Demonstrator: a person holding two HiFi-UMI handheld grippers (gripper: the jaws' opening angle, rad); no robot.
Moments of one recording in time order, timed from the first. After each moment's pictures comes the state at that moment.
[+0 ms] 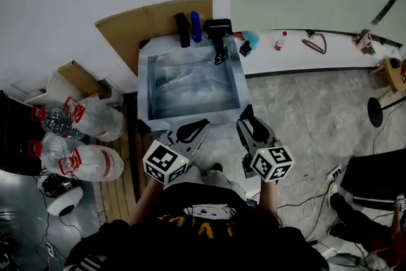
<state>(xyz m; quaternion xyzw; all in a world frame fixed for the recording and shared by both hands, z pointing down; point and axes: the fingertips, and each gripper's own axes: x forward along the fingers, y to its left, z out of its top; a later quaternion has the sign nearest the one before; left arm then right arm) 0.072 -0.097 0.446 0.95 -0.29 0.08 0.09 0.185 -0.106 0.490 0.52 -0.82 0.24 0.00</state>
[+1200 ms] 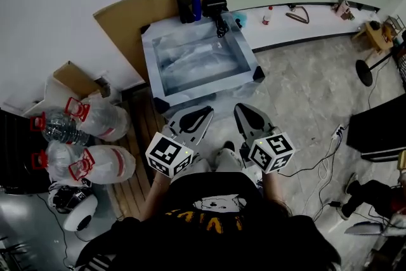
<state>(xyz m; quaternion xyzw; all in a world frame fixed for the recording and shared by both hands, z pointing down) -0.031 -0.008 0.430 0.97 -0.22 0.04 0.08 0.046 -0.004 0.455 0.55 -0.81 0.20 -0.01</state>
